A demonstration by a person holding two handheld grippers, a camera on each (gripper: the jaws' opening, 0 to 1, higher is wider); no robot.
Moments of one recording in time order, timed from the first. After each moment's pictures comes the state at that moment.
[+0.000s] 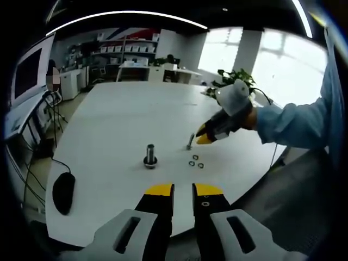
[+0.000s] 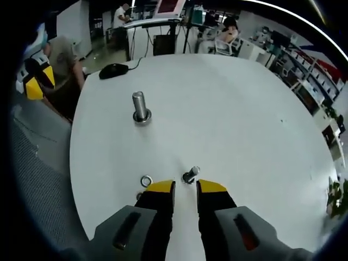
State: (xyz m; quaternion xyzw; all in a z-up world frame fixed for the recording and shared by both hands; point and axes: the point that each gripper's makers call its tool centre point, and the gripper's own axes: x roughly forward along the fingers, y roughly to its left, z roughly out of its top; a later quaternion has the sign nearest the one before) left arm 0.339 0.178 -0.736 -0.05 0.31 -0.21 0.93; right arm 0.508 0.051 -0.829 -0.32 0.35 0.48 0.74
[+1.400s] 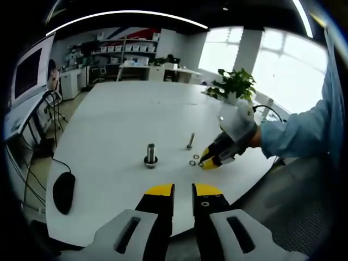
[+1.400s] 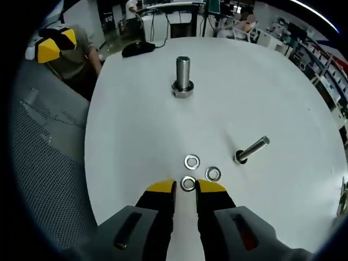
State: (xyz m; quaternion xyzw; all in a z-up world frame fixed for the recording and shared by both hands) left arm 0.339 0.178 -0.737 -0.05 0.31 -0.20 0.93; right arm 0.447 0.050 -0.875 -0.34 0.38 0.52 0.69
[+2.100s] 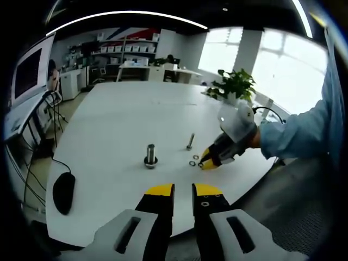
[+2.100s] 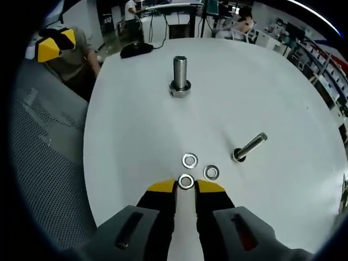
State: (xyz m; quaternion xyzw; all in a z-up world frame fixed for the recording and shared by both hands) left arm 0.339 0.178 -0.736 -0.05 0.31 -0.20 0.93; right arm 0.449 0.050 -0.875 -0.32 0.39 0.51 0.69
